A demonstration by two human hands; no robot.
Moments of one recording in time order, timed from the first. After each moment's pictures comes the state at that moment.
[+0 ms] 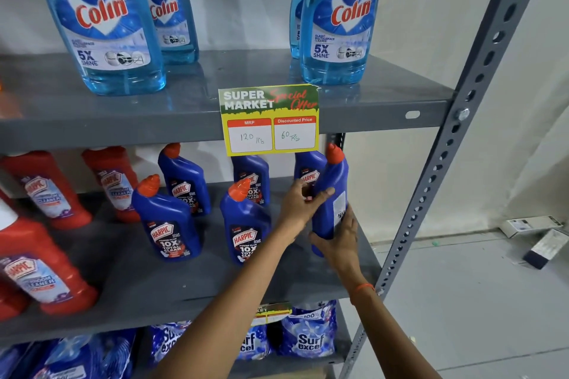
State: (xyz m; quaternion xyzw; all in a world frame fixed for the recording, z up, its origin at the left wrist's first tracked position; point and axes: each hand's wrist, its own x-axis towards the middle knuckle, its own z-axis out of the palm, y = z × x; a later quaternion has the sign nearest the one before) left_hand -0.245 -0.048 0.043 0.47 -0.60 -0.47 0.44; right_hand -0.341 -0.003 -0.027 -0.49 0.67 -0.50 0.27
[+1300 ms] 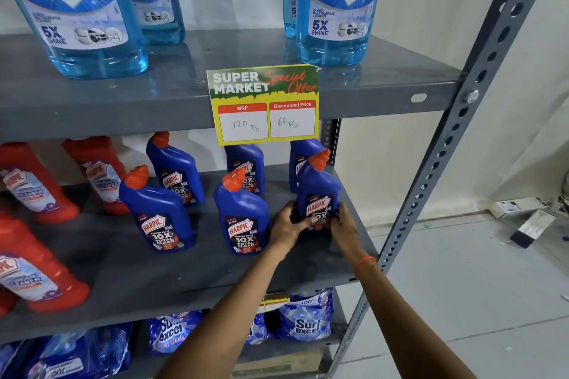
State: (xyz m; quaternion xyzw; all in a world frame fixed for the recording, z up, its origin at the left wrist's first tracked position) left_hand -0.231 -0.050 -0.047 0.47 -0.59 -0.52 0.40; right_hand -0.363 -0.020 -0.044 -0.46 0.65 -0.50 0.35
